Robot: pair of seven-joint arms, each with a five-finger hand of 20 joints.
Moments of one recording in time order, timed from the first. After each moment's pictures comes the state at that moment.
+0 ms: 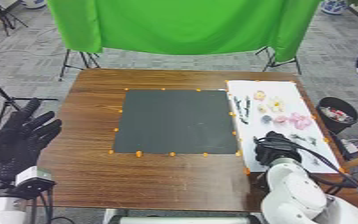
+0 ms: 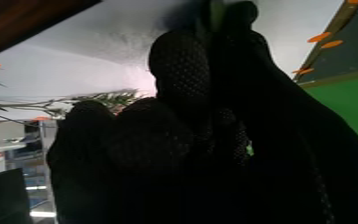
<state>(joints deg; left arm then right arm) 143.7 -46.6 -105.5 -130.5 25.8 19.7 29.4 -89.5 -37.9 50.3 -122.2 -118.3 7.1 69.8</state>
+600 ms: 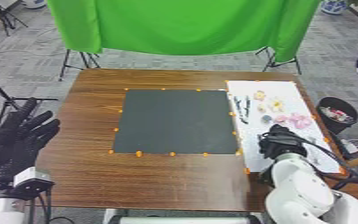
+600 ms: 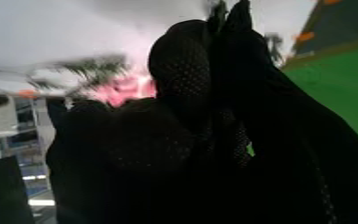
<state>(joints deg) 145.2 -44.5 -105.6 -130.5 23.8 20.4 32.5 -87.3 -35.2 50.5 -124.0 -118.6 8.7 69.2</state>
